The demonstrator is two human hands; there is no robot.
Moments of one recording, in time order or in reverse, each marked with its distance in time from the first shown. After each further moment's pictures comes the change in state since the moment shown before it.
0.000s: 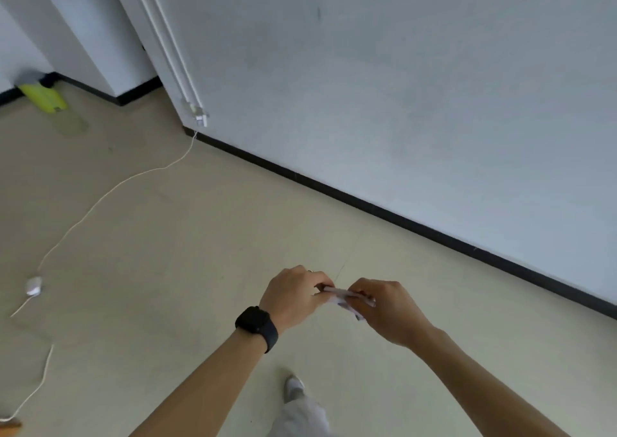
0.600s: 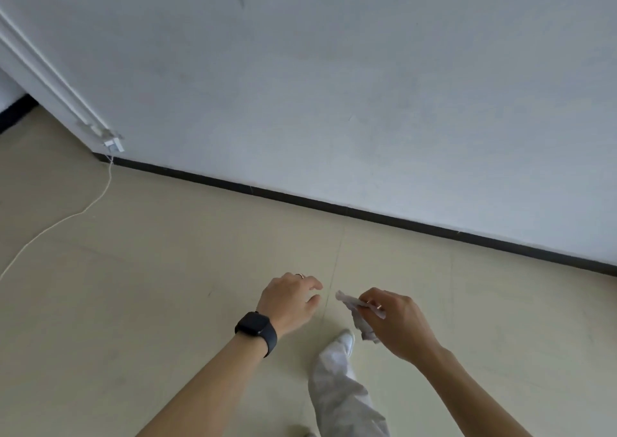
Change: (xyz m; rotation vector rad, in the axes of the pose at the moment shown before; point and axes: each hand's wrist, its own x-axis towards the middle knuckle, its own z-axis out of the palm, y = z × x) left_hand 0.280 -0.111 -0.017 0.102 -0.250 0.140; right_hand 0.217 0.045 -0.013 0.109 0.163 0.422
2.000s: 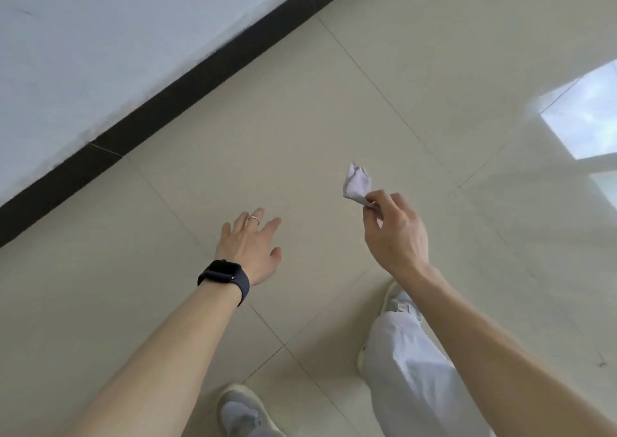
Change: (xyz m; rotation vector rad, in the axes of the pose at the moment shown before) left_hand 0.533 -0.077 0.525 0.681 -0.614 0.648; right_hand 0.323 0.470 0.321 0.121 0.707 0.936
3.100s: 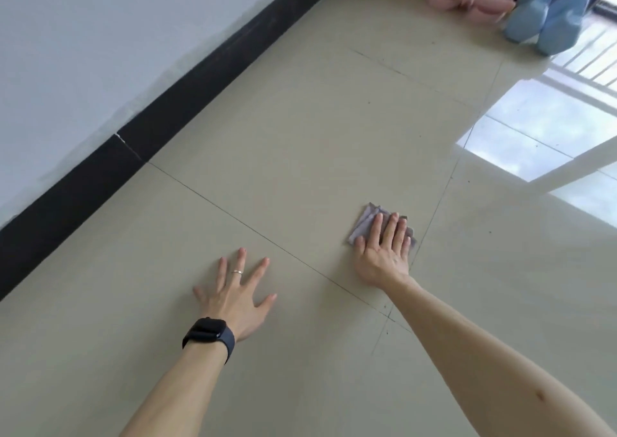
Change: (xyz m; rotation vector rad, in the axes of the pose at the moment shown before) left_hand 0.330 0.206 -0.028 0.062 0.025 0.064; right_hand 0.292 0.305 0.045 -0.070 -0.171 0.448
